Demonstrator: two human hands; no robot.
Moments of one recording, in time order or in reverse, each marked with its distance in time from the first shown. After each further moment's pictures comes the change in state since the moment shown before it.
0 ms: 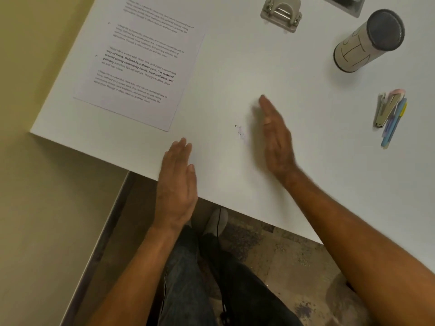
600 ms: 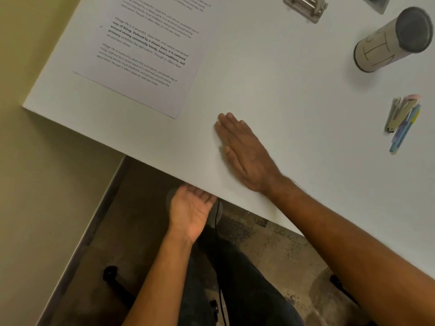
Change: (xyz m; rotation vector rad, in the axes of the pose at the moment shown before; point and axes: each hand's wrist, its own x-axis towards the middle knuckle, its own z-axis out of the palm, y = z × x) left_hand -0.037 -0.004 0.028 -1.637 0.111 -1.208; right_hand -0.022 -0.002 0.048 -0.413 -0.457 -0.439
